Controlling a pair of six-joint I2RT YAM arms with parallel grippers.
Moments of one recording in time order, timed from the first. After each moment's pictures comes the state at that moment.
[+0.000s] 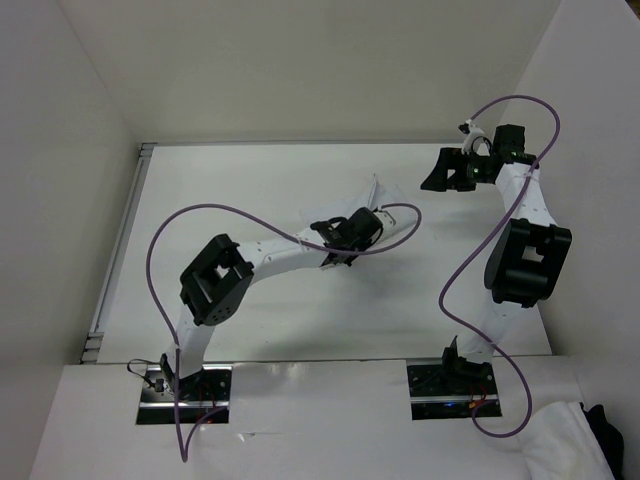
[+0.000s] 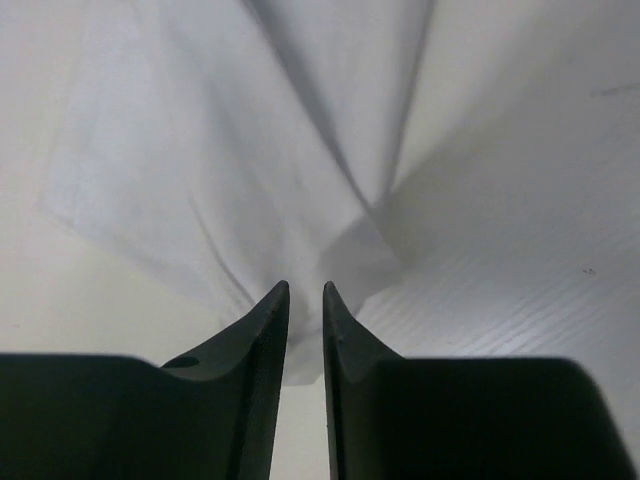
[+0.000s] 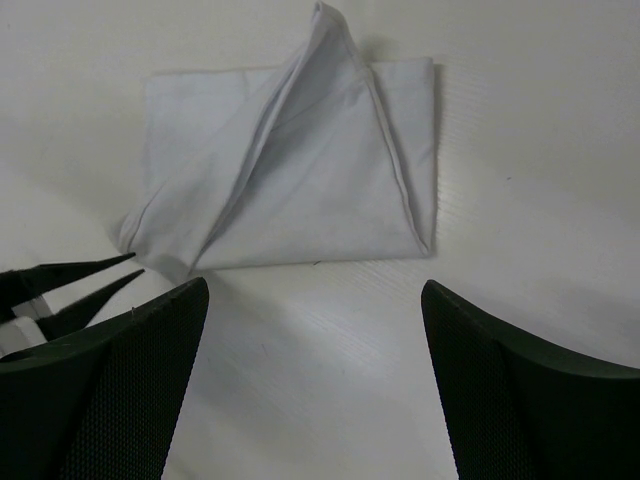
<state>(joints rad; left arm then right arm) -0.93 2.07 1.56 -0.41 -0.34 0.08 -0.26 1.84 1.59 -0.69 -0.78 -0.22</state>
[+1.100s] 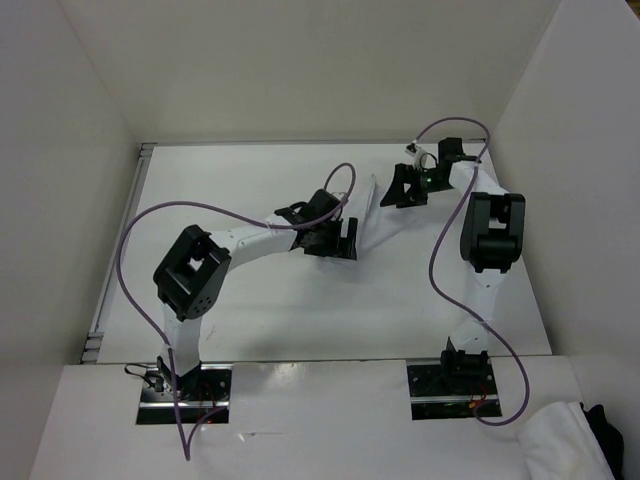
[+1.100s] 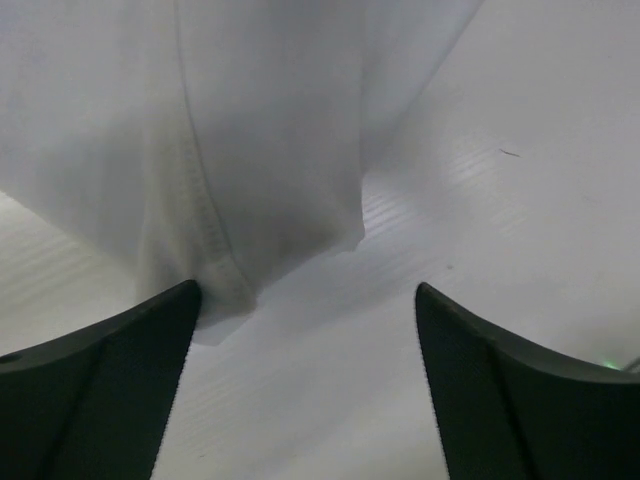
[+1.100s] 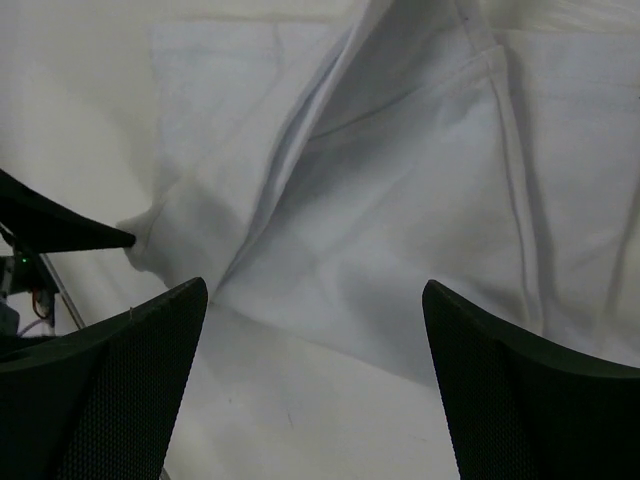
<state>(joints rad) -0.73 1.96 1.44 -0.38 0.07 -0.51 -0.07 2.18 1.70 -0.68 -0.85 -0.17</state>
